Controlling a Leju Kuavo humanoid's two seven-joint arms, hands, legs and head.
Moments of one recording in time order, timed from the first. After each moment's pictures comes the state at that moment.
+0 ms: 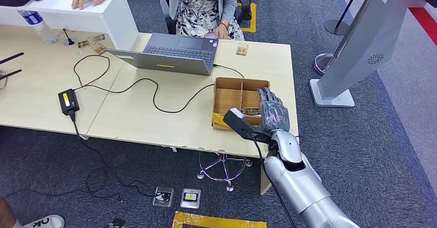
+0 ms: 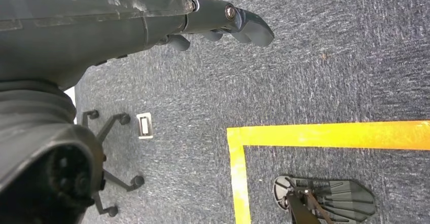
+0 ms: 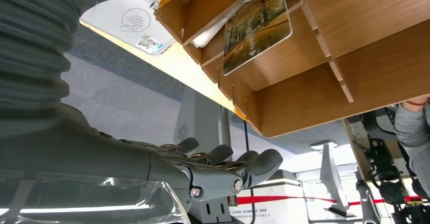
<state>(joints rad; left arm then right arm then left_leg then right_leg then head) -0.19 0.24 -1.41 -0.17 1.21 0.08 -0.04 -0.61 0.03 0.74 -0.77 0.82 -0.15 0.05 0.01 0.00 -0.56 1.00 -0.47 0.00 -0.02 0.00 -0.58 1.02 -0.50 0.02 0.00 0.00</state>
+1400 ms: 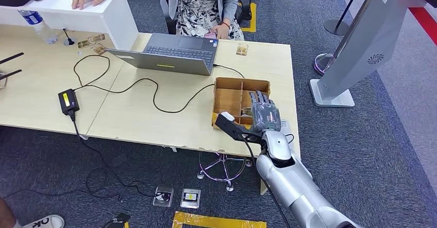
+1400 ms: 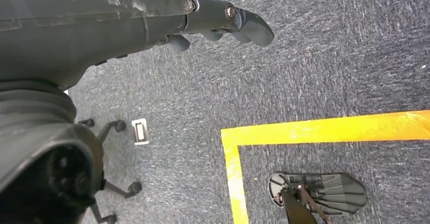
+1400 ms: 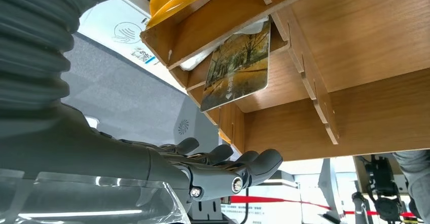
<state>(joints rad) -0.23 0.23 -1.44 -0.17 1.20 0.06 -0.03 -0.67 0.11 0.74 -0.58 0.91 -0.17 0.04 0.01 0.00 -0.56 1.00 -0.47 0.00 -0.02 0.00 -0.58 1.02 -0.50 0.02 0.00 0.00</state>
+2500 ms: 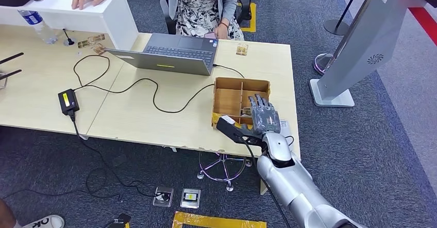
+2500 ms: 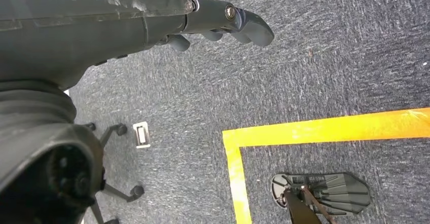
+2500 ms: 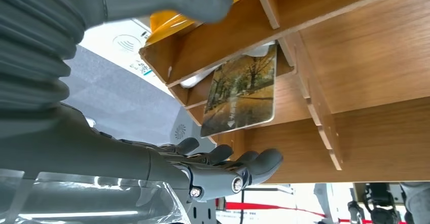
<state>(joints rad) -0.23 0.23 -1.46 -0.17 1.20 0.06 -0.03 -0.68 0.12 0.72 -0.49 0.91 -0.20 -0.02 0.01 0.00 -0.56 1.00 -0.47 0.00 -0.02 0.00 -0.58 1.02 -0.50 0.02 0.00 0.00</state>
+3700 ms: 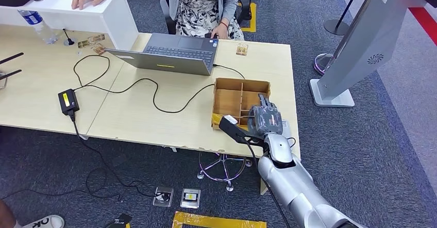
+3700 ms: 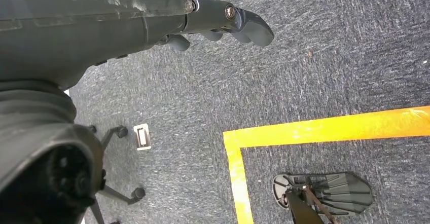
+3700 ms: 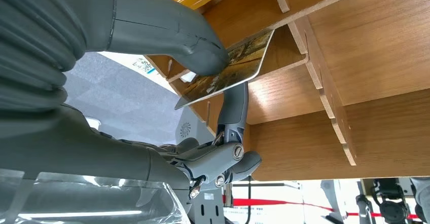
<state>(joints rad) -0.23 0.23 -1.47 -0.17 1.19 0.06 -0.03 -0.68 0.13 0.70 -0.44 0.92 -0.25 -0.03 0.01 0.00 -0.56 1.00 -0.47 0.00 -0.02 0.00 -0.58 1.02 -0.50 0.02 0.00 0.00</state>
